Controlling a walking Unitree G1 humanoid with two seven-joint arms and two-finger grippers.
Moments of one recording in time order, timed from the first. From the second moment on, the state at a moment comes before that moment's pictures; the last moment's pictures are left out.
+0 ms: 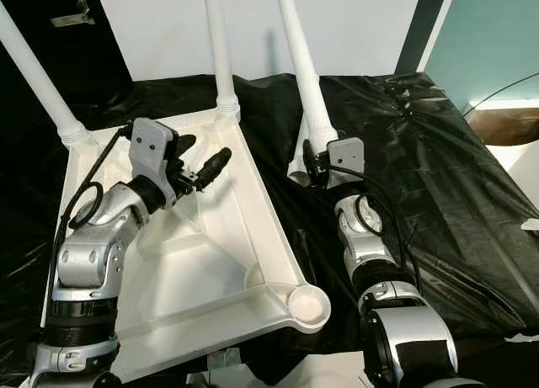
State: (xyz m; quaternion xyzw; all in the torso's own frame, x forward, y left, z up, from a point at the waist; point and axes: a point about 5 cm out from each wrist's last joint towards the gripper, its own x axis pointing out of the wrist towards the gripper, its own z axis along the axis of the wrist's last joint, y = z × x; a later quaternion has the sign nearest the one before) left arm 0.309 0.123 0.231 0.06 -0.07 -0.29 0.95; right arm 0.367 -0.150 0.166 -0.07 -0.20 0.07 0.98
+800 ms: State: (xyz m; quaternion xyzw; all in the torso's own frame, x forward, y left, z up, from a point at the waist) left arm 0.327 0.137 0.265 -0.07 -0.12 -0.32 0.94; right arm 0.359 -0.114 0.271 -0.11 -0.41 0.16 0.89
